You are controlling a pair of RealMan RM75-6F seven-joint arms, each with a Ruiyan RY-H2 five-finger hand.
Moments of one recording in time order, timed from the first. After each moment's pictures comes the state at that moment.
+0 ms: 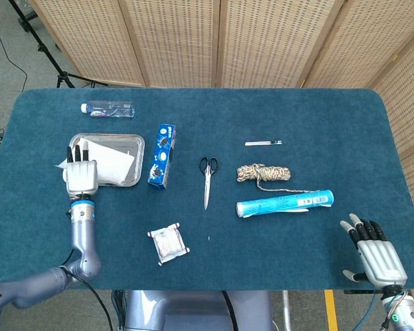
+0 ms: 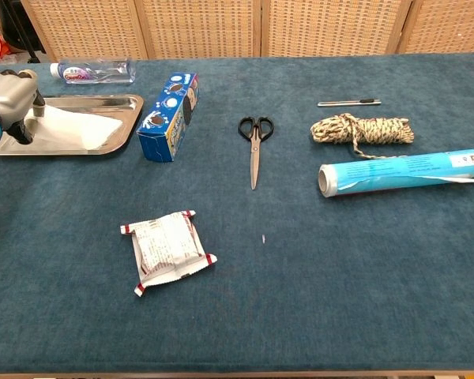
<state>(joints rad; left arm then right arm) -0.71 -1.78 -0.31 -1.12 0.71 1.25 0.91 0.14 -1.00 -0.04 -1.84 -1.38 1.25 -0.24</state>
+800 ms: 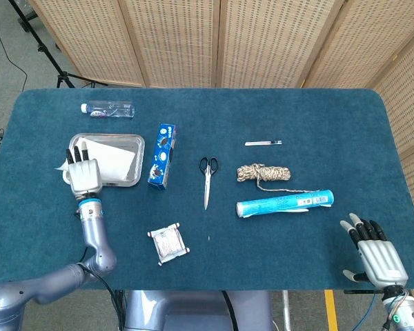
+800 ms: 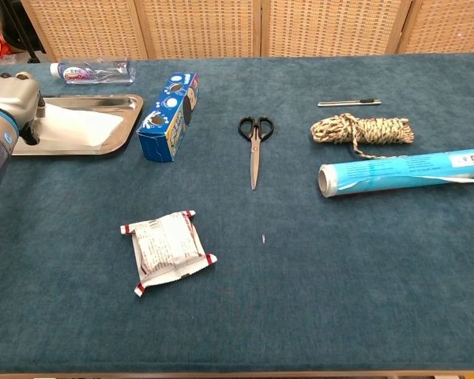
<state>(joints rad) -0.75 -1.90 -0.40 -1.00 0.65 1.29 0.95 0.14 -0.99 -0.04 -1.84 -1.40 1.25 -0.22</state>
